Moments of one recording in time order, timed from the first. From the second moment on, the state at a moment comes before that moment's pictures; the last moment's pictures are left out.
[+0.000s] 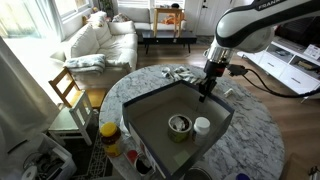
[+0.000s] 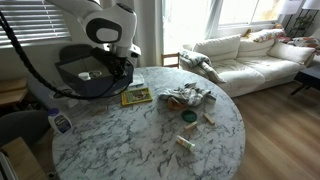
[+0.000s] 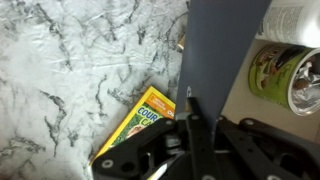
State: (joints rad) arm -0.09 0.17 -0.03 -2.01 0.36 2.03 -0.37
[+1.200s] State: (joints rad) arm -0.07 0.17 0.01 -2.01 0.37 2.04 -0.37
